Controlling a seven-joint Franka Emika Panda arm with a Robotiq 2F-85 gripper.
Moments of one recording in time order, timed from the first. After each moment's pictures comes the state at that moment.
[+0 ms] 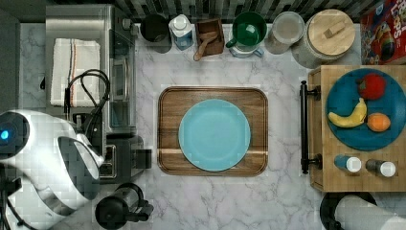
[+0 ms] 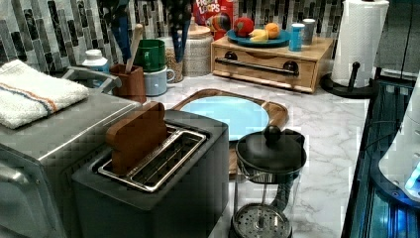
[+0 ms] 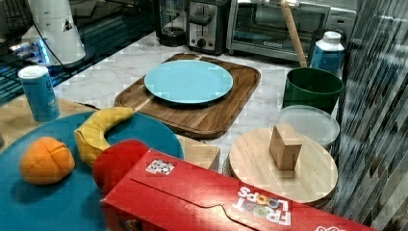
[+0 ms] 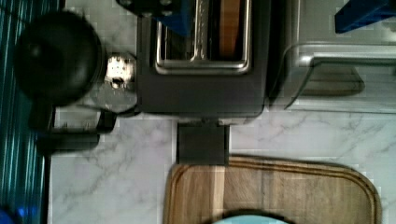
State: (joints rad) arm 0.09 0.06 0.51 -1.88 0.05 0.29 1.34
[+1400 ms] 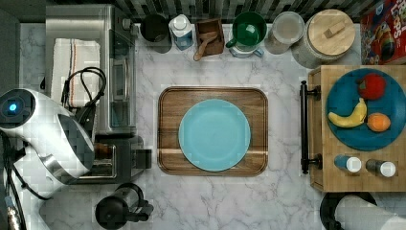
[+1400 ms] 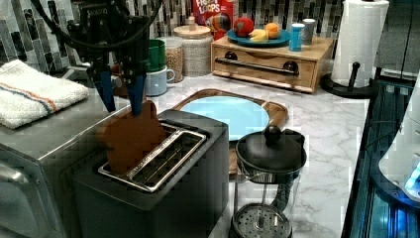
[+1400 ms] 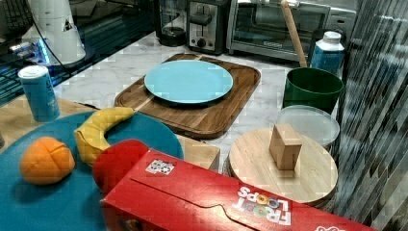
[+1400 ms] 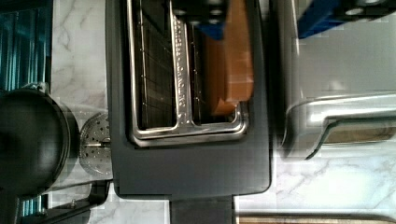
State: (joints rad) arm 0.12 0.25 0.54 -1.80 0.06 0.36 1.47
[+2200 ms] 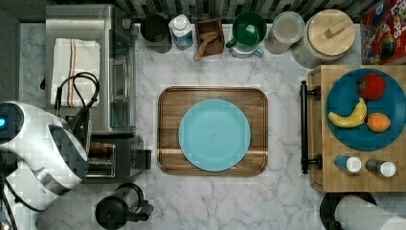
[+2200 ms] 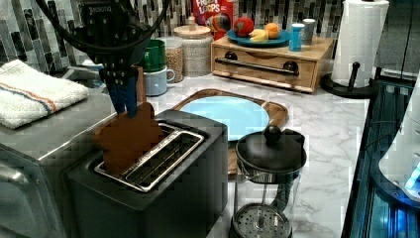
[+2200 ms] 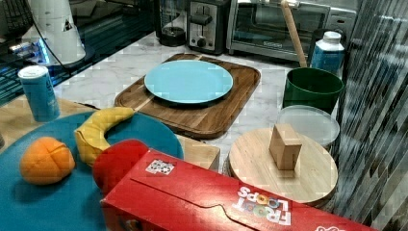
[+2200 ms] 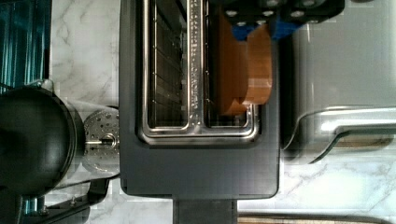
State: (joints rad) arm 0.12 0.22 0.57 -1.84 0.03 0.38 1.48
